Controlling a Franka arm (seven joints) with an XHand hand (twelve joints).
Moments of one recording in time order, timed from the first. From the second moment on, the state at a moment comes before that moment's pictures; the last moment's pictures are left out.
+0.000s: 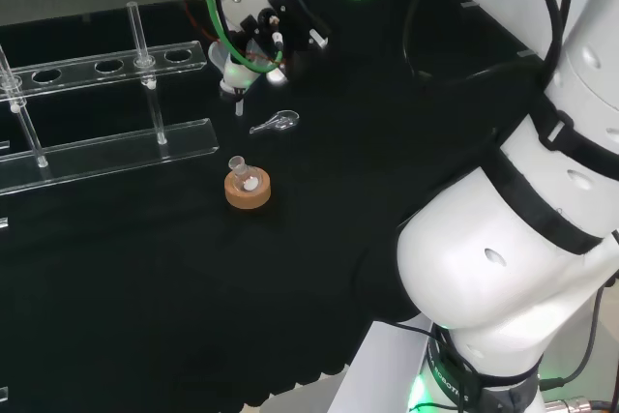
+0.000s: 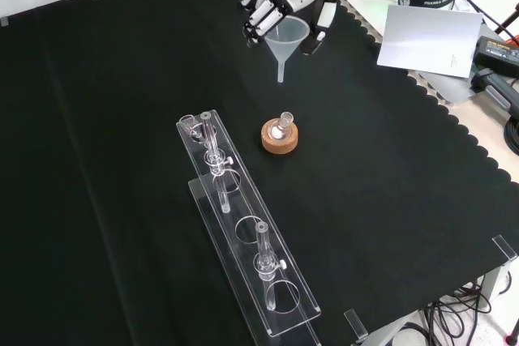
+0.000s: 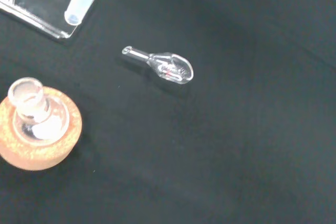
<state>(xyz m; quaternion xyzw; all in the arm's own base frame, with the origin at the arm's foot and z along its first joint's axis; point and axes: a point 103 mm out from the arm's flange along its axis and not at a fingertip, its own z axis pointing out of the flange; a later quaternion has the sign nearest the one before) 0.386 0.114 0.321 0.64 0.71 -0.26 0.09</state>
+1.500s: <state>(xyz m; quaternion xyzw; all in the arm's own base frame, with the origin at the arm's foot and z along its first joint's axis) 0.473 0.148 0.380 0.63 0.73 -0.22 0.12</state>
